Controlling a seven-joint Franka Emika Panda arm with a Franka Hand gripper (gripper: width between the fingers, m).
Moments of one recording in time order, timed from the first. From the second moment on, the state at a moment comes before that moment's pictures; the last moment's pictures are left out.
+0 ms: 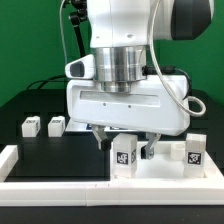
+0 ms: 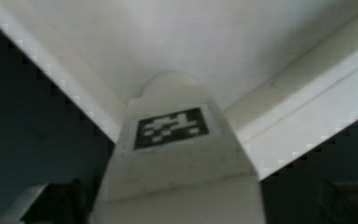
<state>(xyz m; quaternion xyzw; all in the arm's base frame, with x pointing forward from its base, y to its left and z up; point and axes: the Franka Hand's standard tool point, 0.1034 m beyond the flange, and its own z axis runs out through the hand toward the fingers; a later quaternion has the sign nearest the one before) 0.633 0.006 0.068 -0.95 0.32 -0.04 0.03</state>
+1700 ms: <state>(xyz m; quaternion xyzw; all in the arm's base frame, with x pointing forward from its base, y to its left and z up) 0.628 -0.004 0.067 -0.50 0.86 0.05 0.03</state>
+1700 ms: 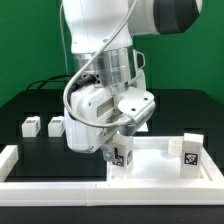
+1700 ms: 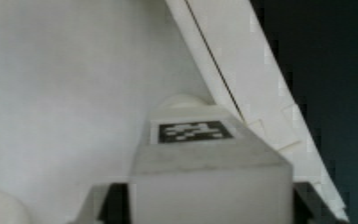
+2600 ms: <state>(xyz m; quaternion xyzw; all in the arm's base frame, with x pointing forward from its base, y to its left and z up) 0.619 0.024 0.064 -0.69 0.72 0.04 0.02</state>
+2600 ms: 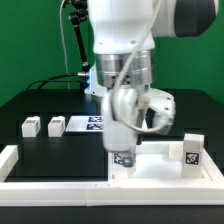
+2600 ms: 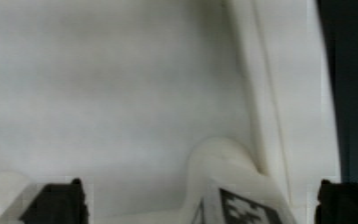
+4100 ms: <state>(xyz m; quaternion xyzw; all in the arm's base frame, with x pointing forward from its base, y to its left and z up) 0.629 0.004 0.068 -0.85 0.53 0.02 0.01</state>
